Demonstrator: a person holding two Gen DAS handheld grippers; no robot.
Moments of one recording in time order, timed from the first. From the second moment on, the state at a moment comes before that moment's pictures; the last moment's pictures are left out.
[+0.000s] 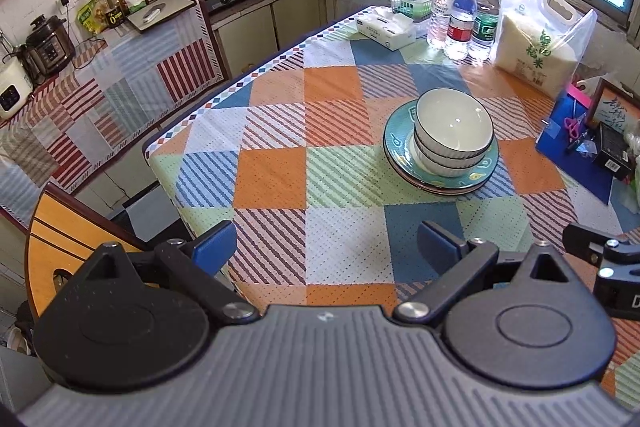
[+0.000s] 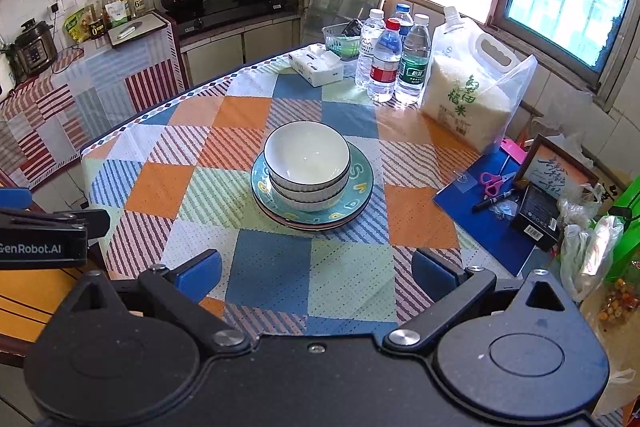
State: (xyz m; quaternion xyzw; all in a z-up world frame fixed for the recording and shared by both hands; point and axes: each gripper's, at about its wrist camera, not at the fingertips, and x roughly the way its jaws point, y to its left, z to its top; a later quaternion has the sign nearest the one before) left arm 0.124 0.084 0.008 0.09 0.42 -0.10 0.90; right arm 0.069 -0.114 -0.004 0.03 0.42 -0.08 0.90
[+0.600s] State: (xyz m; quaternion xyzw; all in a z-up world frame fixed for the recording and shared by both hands) left arm 0.124 0.086 0.013 0.08 0.40 -0.11 0.91; right arm 0.070 -0.114 -0.007 0.02 0.42 -0.09 0.90
